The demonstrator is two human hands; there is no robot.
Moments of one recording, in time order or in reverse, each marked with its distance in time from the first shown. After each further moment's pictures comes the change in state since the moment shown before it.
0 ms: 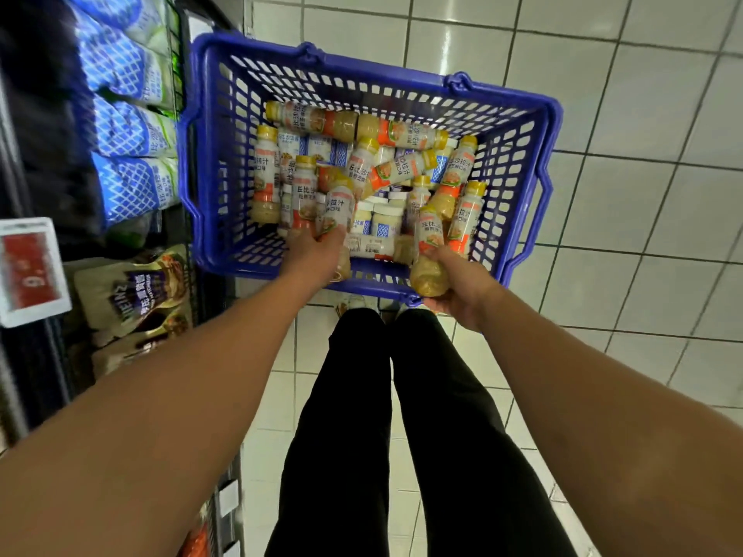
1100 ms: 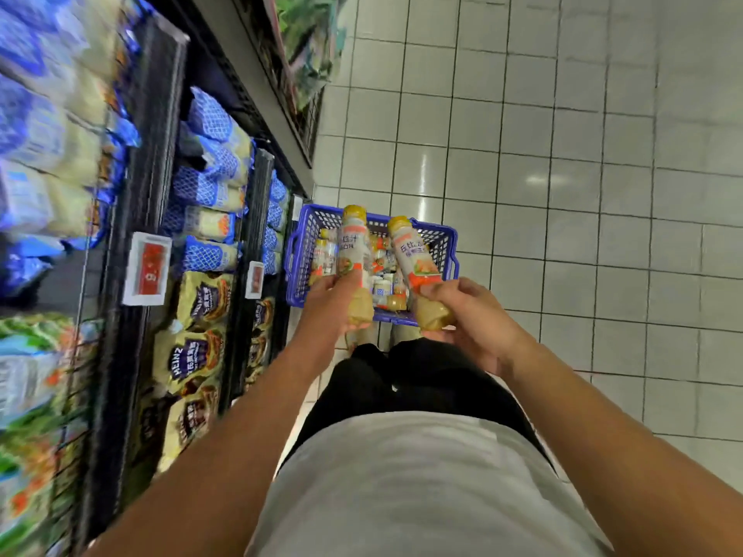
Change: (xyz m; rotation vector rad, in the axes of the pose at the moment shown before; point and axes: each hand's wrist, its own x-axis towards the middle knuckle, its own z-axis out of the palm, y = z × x) left_hand -0.420 0.073 -0.163 -0.754 -0.160 0.230; right_hand -0.467 0.003 -0.010 -0.024 -0.188 -0.479
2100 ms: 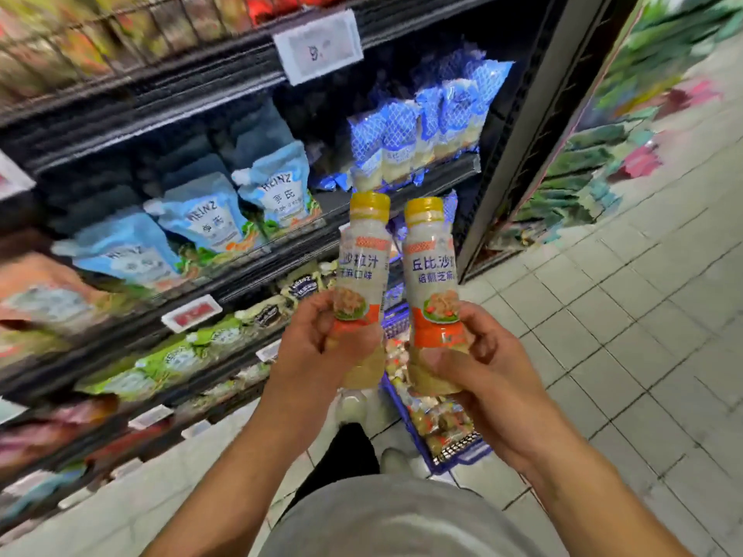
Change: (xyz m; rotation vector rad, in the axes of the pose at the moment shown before) left_hand -0.260 -0.009 0.030 -0.592 0.514 0.736; right_hand -0.154 -0.077 0.044 -0.460 -0.936 -0.355
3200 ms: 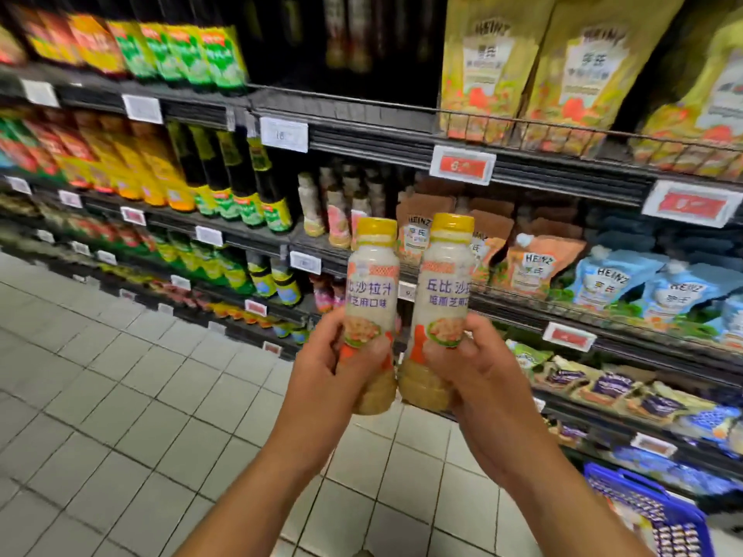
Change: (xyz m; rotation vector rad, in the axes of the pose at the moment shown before) left_hand -0.323 0.043 -0.338 -0.069 0.739 0.428; right_hand -0.131 0.175 0.396 -0.311 -0.797 0.063
